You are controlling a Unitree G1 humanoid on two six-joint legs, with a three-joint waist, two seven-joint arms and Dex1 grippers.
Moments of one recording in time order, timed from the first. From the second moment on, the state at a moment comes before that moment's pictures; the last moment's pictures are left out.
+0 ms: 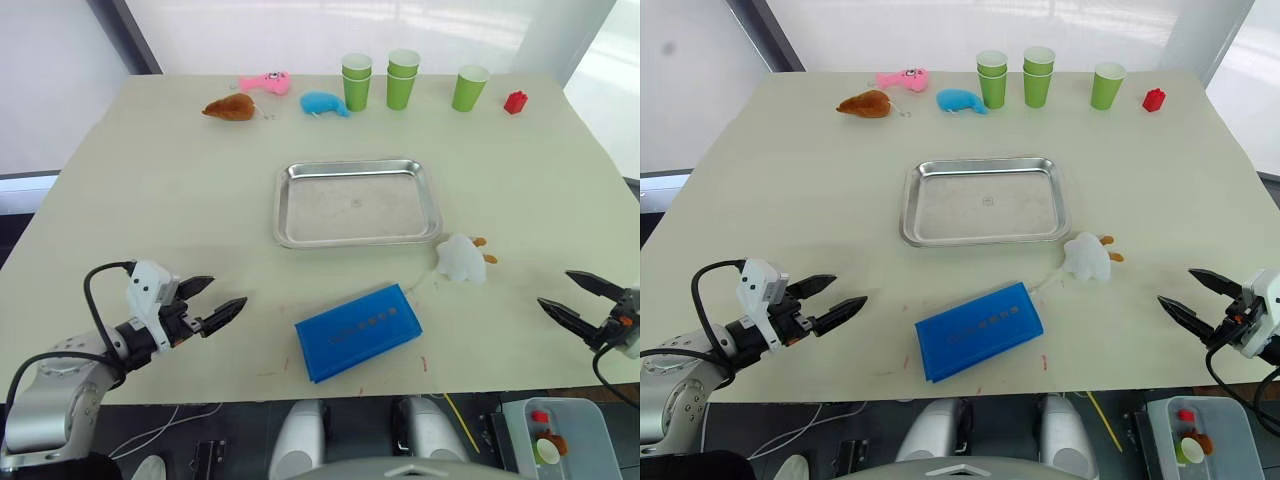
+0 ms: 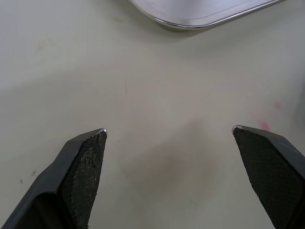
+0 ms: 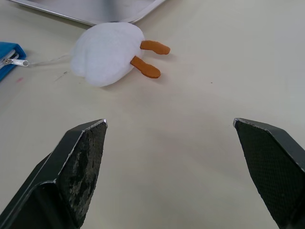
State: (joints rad) left arm 0.20 0.73 0.38 -0.25 -0.53 0.49 -0.83; right arm 0.17 -0.75 -0.45 0.09 0.56 0.09 1.09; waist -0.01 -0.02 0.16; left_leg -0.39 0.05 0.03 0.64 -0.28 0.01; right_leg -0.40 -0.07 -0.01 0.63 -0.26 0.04
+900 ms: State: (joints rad) left arm 0.30 0.80 0.34 -0.18 -0.50 0.32 -1.12; right arm 0.18 -0.77 -0.32 -0.10 0.52 0.17 1.13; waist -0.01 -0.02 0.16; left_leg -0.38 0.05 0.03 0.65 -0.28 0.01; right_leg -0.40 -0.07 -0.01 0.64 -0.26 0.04
